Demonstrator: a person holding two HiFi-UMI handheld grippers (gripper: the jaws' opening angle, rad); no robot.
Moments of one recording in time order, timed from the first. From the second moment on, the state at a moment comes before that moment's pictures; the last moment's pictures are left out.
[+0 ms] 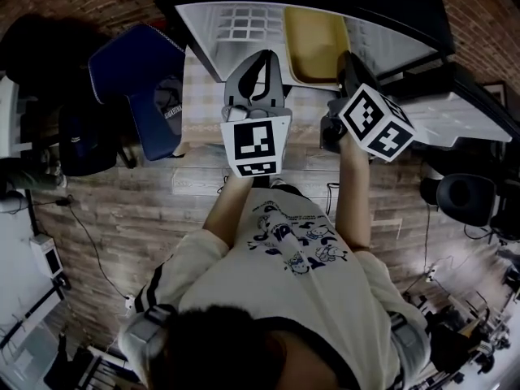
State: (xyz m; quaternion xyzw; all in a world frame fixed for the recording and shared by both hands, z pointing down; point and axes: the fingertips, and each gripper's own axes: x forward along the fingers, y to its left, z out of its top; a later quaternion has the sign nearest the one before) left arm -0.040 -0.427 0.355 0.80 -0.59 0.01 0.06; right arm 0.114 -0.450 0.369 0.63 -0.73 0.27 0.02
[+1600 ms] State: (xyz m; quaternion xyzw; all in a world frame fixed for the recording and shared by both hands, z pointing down) left arm -0.030 -0.248 0.346 0.78 -0.63 0.02 0.05; right arm 0.113 -0.273 0.386 0.59 -0.75 0.29 0.03
